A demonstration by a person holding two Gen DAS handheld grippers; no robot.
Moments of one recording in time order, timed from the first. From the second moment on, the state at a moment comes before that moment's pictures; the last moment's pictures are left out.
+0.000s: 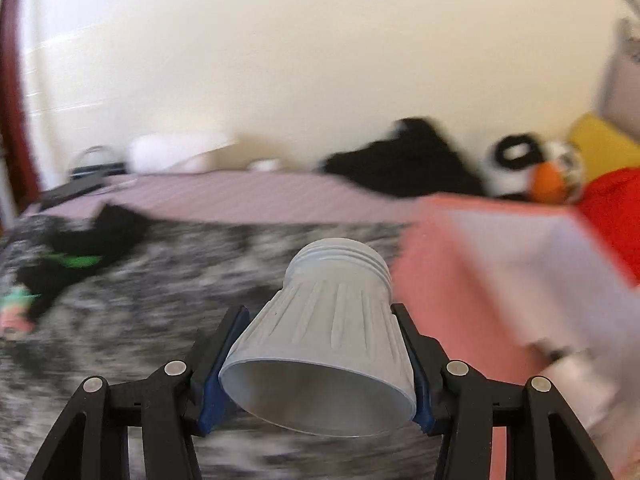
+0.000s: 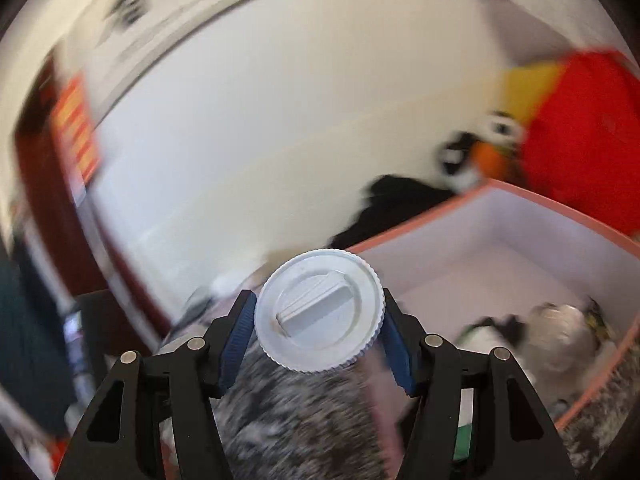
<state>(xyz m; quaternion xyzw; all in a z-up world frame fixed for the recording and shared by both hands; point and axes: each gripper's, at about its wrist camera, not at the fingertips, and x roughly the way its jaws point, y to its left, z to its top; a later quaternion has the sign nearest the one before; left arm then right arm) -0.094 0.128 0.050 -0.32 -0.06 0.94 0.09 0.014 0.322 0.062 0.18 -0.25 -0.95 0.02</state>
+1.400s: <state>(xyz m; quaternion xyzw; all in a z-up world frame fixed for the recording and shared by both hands) -0.076 0.313 0.025 -0.31 0.02 0.94 0.11 -0.002 0.448 0.046 0.19 -0.34 -0.91 -0.13</state>
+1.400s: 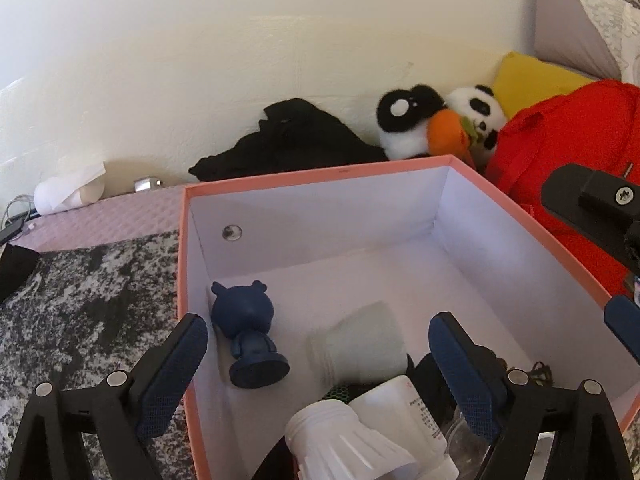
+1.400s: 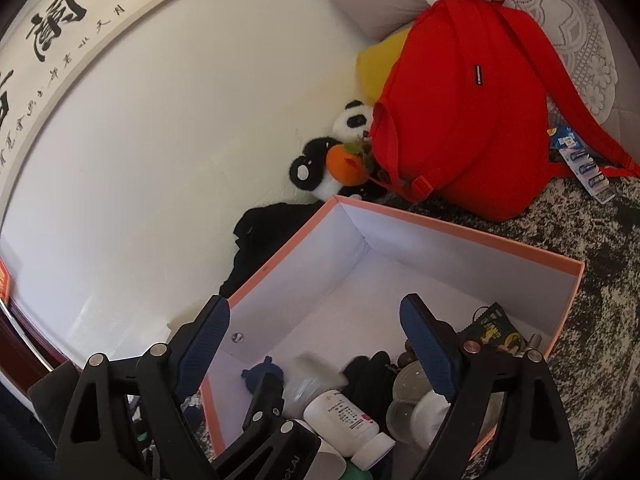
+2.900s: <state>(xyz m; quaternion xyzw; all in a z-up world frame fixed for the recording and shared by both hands) -0.044 0.196 0.027 -0.33 -0.02 0.94 -0.02 -0.016 0.403 0.066 0.19 -0.32 -0.93 -0.03</state>
